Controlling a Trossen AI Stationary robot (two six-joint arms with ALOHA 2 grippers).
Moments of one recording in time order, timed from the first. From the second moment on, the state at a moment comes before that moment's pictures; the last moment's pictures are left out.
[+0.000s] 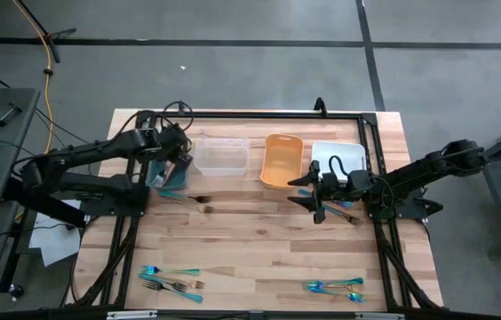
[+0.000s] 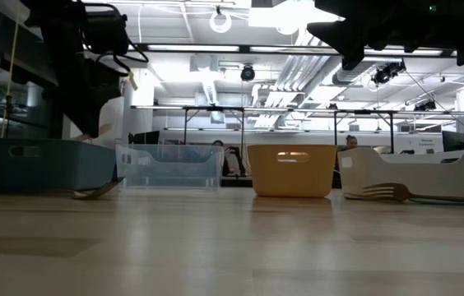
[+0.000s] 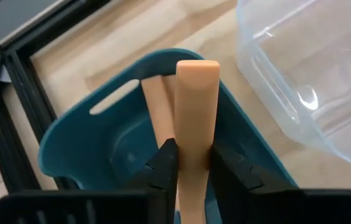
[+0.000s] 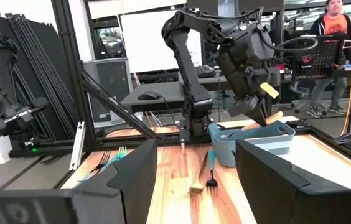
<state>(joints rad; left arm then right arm) 0.49 1.05 0.72 -0.86 -0.37 -0.44 0.19 1.15 0.32 0.95 0.16 0.06</state>
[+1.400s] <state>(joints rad) -0.13 0.98 0.26 0.86 -0.22 -0.10 0.19 1.15 0.32 0.94 0.24 0.06</state>
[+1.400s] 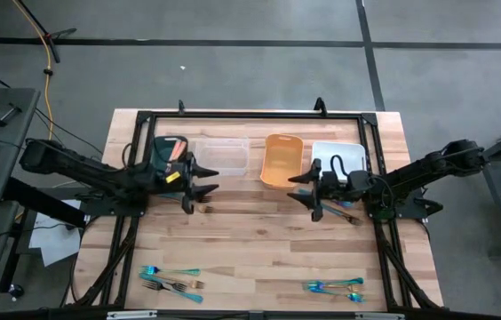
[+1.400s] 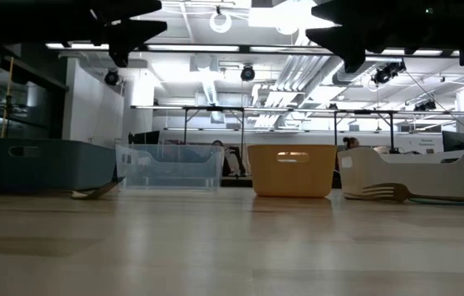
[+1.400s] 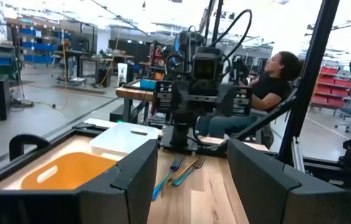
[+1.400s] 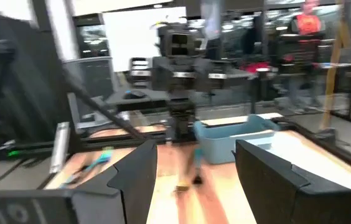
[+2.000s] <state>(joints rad) -0.14 0.98 0.26 0.86 -0.16 -0.05 0.19 1.15 0.32 0.94 0.29 0.02</state>
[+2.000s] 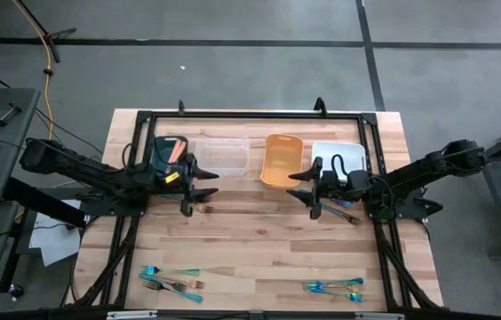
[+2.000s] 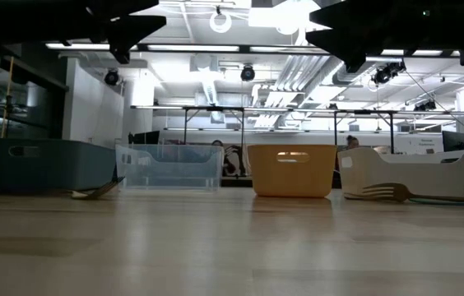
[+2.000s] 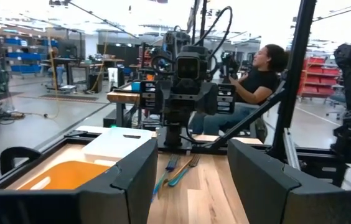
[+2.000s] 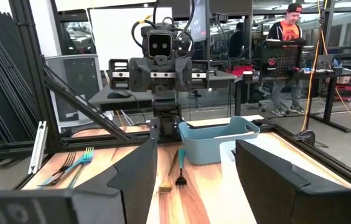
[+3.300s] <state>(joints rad) -0.14 0.98 0.26 0.85 -0.15 -0.05 0.23 1.26 0.78 -0.73 0.40 0.66</state>
